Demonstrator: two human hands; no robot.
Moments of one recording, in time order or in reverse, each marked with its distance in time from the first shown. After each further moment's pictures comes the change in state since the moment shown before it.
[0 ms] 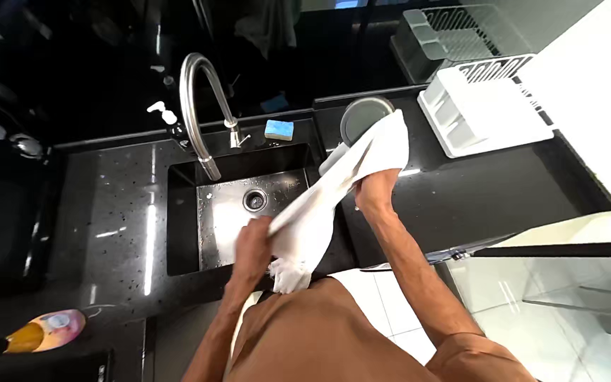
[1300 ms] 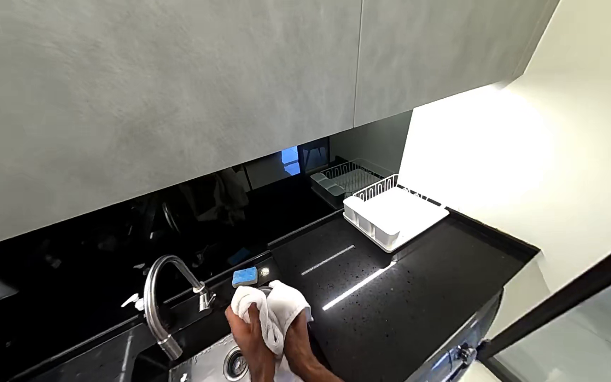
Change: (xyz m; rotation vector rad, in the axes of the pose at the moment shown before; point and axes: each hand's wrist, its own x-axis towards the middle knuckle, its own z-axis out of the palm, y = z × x) left_hand 0.099 0.142 0.044 -0.853 0.600 0.122; right_hand -0.045 0.003 0.000 0.066 -0.105 -0.007
